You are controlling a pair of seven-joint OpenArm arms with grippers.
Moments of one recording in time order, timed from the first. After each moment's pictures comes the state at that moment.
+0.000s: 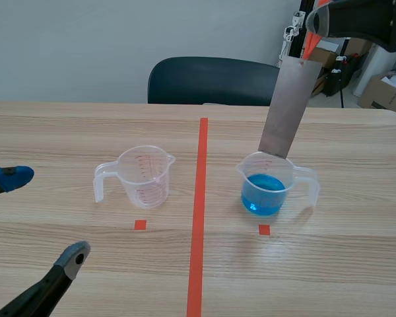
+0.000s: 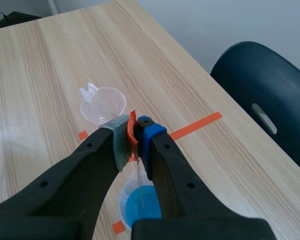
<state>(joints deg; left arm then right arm) 43.5 -35.6 0.0 99.2 1.0 -23.1 -52.9 20.5 59.9 -18.5 96.4 69.3 45.1 -23.7</state>
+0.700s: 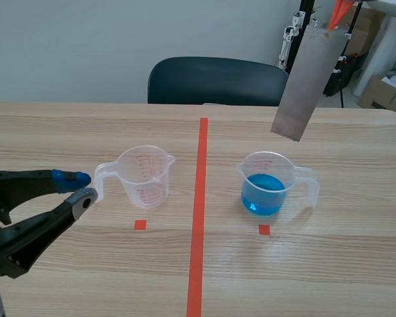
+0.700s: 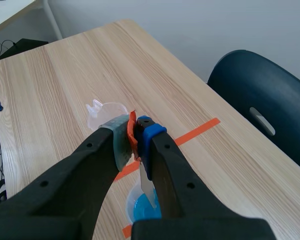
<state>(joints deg) 36.5 -41.1 1.9 106.5 1.7 -28.5 -39.0 20.9 67.2 -18.5 96.5 78.8 44.4 -21.7</state>
